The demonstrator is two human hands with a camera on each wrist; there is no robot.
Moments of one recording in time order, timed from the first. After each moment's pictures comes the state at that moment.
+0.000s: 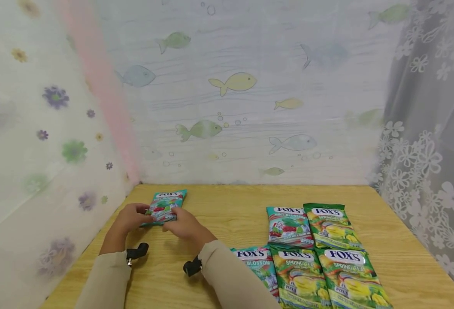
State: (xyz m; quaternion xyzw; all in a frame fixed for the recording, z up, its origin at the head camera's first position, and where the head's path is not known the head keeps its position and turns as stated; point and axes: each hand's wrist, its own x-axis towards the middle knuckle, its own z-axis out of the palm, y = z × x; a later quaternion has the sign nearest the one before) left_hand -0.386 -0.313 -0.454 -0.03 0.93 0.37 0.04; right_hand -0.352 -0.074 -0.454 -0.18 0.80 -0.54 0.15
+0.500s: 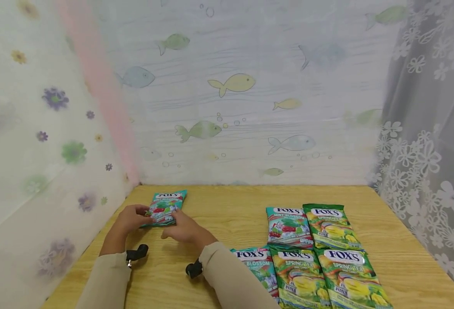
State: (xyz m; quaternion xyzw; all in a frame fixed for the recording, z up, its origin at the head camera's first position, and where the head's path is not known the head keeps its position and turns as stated) left_hand -0.390 -0.312 -0.458 -0.03 0.93 0.38 0.03; right_hand -0.355 -0.070 -0.464 -0.22 0.83 -0.48 0.16
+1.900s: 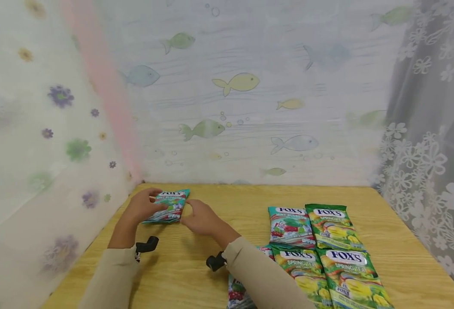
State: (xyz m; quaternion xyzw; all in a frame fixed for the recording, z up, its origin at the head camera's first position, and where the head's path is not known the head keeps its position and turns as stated) left_hand -0.377 -0.266 -0.411 0.05 0.94 0.34 -0.02; right_hand -0.347 -0.022 -0.433 -0.23 0.88 -0.42 0.08
